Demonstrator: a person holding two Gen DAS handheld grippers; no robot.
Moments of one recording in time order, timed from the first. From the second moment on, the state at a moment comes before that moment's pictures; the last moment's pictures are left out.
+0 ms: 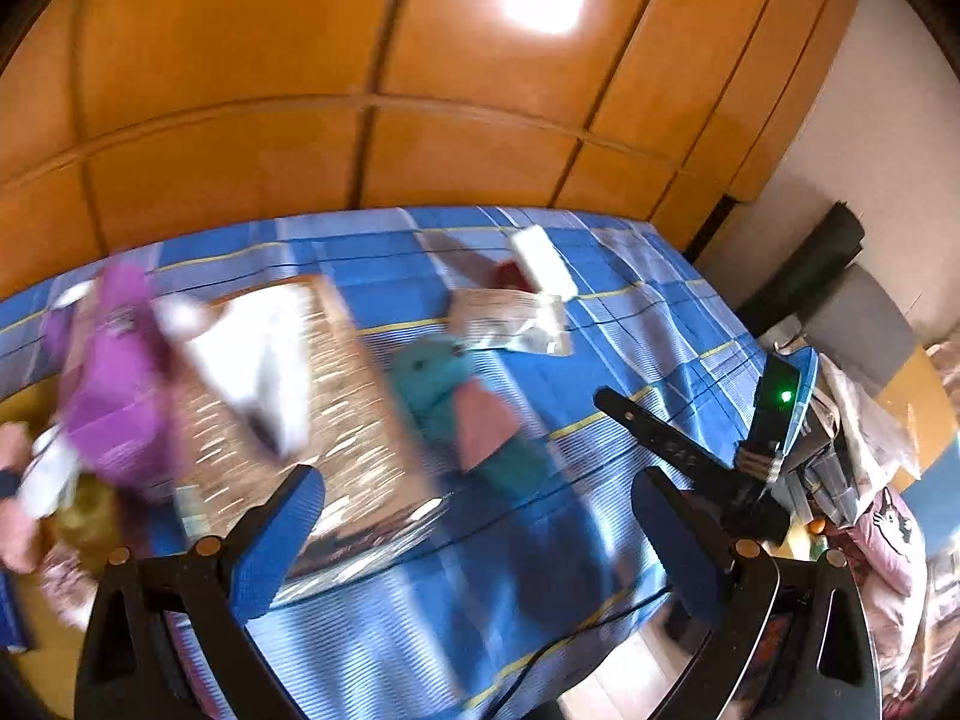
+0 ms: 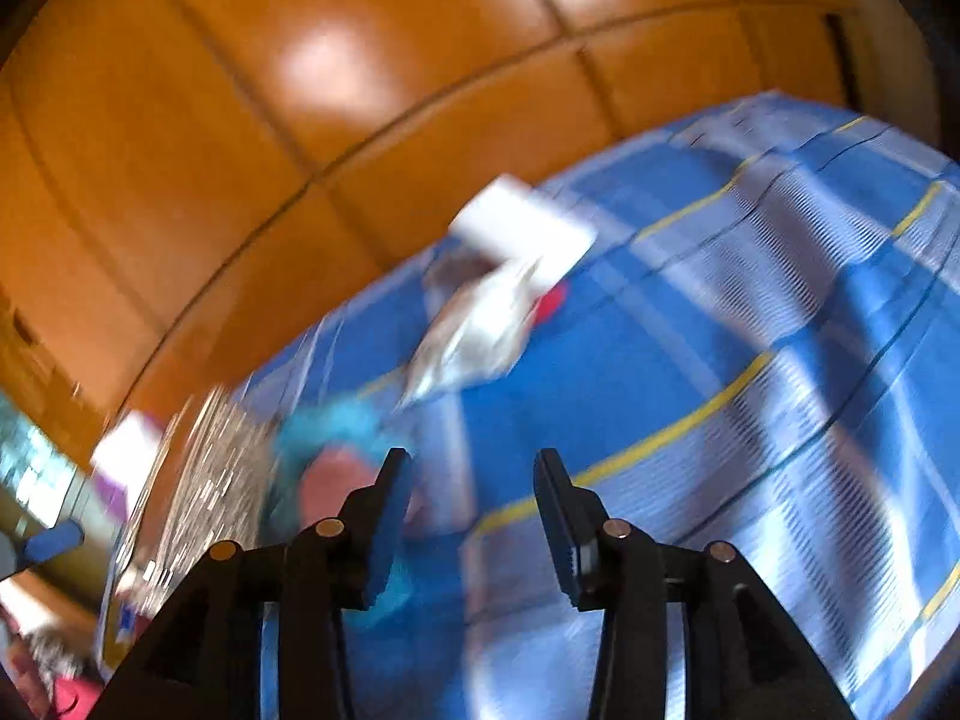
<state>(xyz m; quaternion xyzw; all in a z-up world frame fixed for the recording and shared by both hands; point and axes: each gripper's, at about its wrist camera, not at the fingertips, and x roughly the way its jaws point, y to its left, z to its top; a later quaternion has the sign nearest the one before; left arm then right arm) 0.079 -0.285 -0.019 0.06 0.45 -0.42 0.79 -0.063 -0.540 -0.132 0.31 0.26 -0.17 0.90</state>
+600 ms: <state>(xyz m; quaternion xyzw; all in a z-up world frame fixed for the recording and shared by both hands) 0.101 -0.441 -0.116 0.26 0.45 -0.23 0.83 -0.087 -0.590 -0.175 0.41 0.15 -0.18 0.88</state>
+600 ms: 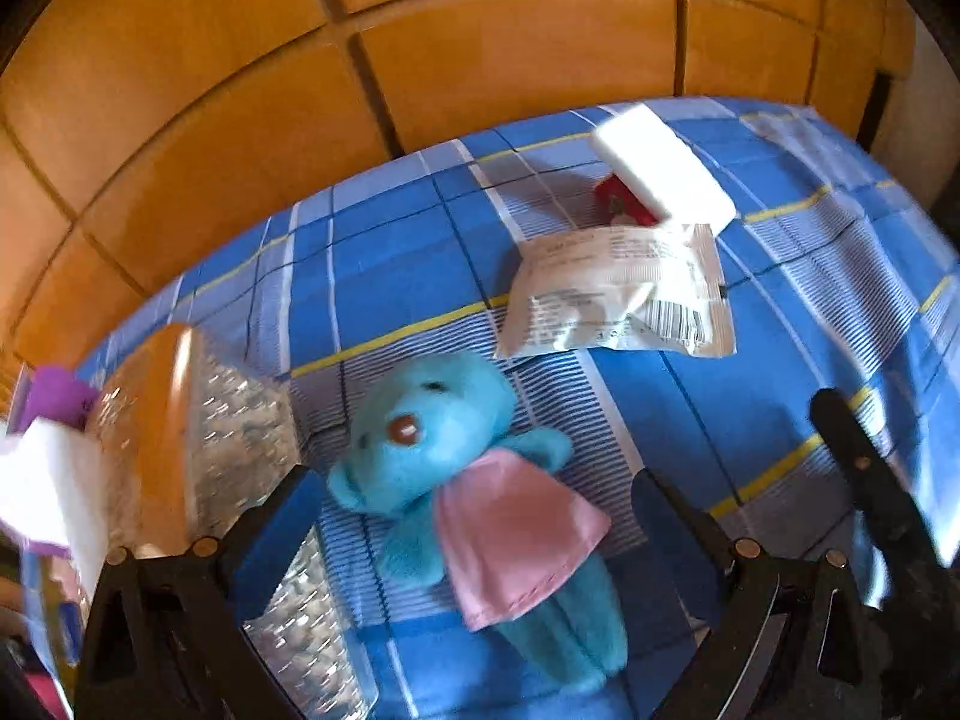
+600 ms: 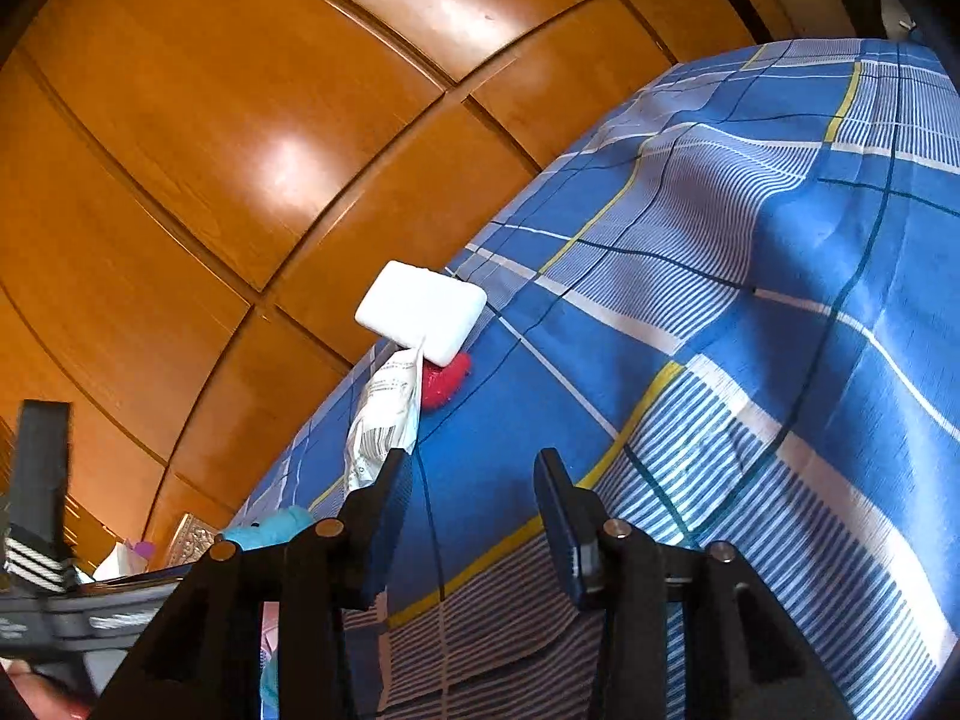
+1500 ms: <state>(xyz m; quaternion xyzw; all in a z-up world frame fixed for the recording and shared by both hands) 0.079 -0.438 -0.132 0.21 0.40 -0.26 0.85 -0.089 -0.593 -0.179 0.42 0.14 -0.17 0.88</state>
